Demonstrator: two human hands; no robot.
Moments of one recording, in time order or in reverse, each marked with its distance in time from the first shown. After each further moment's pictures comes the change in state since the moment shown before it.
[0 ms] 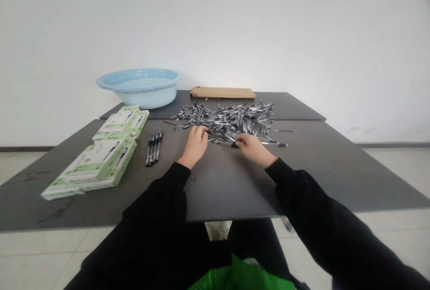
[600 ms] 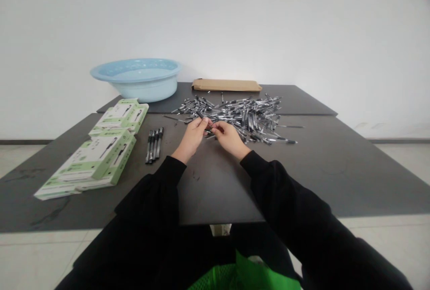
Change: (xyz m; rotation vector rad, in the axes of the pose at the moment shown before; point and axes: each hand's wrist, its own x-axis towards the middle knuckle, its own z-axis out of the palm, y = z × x) left_hand 0.017 0.002 -0.010 -0.640 -0.060 -0.302; right_hand 0.056 -0.044 0.071 0.440 0.090 -0.081
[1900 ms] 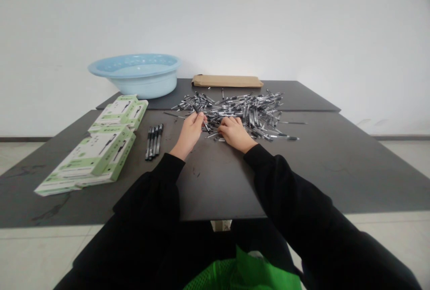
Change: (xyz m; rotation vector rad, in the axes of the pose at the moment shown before) left_hand 0.000 0.005 -0.005 0.186 0.117 0.034; right_hand -0.007 0.026 -0.026 -0.838 -0.148 -0.437
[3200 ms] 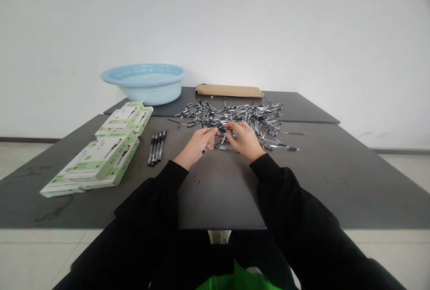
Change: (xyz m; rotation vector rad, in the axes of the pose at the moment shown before) left_hand -0.017 0.012 0.012 -0.513 -0.345 -0.260; right_hand -0.006 -0.006 -0.034 0.224 0.340 0.102
